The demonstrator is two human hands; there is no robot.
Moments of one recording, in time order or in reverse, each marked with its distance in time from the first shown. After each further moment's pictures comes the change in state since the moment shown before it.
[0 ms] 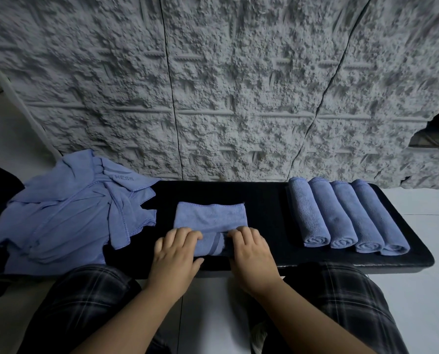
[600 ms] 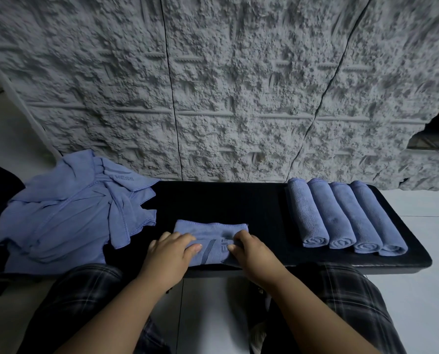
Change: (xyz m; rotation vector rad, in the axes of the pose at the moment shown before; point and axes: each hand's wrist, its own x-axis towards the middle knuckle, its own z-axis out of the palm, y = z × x) left_hand 0.013 -0.014 -0.007 -0.105 -0.259 -0.166; right_hand 0.009 0.007 -0.019 0.442 -0.402 0.315
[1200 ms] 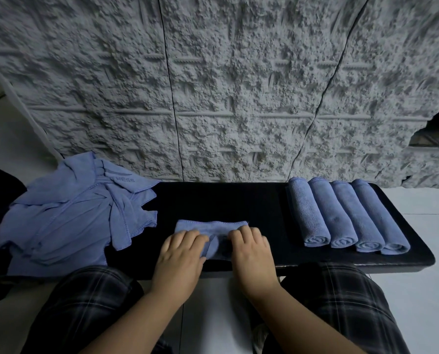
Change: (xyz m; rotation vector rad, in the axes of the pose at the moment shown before) left_hand -0.015 0.019 0.012 0.167 0.319 0.254; right_hand -0.008 -0.011 0.021 -0.518 0.566 -0.266
